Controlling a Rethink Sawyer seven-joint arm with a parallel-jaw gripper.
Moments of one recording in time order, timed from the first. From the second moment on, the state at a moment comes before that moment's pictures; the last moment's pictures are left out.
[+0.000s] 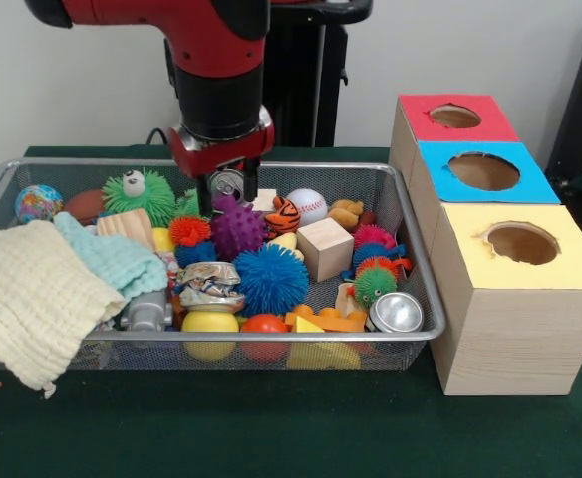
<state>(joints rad) -0.63 -0.59 0.40 1.65 -0.53 0.79 1.28</state>
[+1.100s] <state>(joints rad) -0.50 -0.46 0.23 1.53 -0.58 0.79 1.28</state>
